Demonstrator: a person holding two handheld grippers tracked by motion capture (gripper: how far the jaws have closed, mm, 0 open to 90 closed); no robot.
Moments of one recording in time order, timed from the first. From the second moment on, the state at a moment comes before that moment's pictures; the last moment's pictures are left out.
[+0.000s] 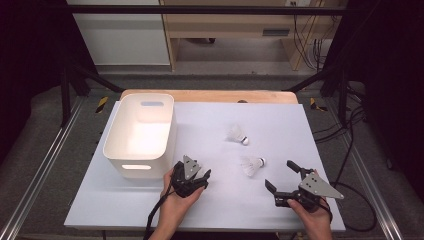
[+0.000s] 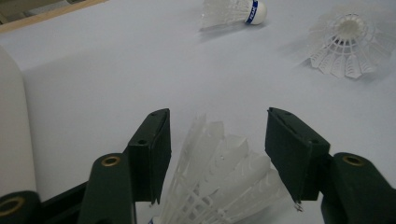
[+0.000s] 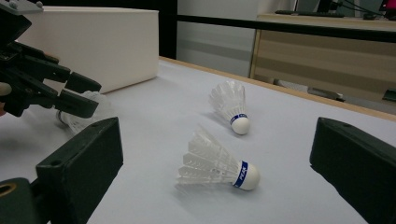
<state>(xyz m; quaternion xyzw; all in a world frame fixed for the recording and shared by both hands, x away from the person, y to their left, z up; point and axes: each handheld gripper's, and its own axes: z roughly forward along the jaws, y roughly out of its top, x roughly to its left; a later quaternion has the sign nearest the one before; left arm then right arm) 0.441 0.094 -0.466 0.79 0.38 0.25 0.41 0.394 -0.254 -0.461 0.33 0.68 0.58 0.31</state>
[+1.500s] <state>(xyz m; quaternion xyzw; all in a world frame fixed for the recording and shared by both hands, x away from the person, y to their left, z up) 0.460 0.078 -0.451 0.78 0.37 0.30 0.40 0.393 -0.255 -0.460 0.32 0.68 0.58 0.30</state>
